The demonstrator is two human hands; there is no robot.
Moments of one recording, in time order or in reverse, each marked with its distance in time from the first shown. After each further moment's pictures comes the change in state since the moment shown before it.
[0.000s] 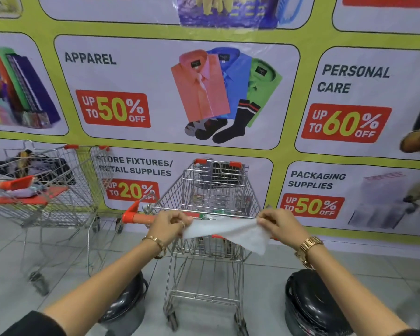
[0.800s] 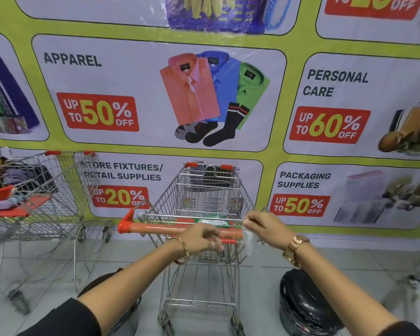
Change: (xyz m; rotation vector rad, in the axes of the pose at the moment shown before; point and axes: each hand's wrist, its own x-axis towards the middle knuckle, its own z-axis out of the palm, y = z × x) left_hand 0.008 0.016 0.028 0.131 -0.628 0.047; right_hand 0.012 -0.034 0.012 -0.009 -0.082 -0.018
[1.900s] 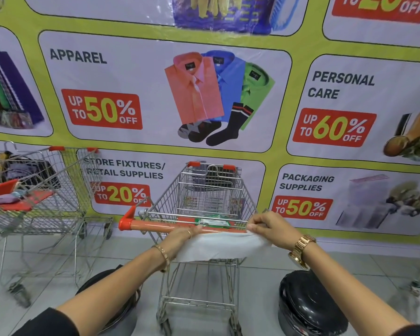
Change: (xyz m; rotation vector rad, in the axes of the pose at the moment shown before) left_hand -0.010 -0.031 -0.011 -0.476 0.189 -0.184; right_hand 0.002 0.010 -0.005 0.061 -0.050 0.016
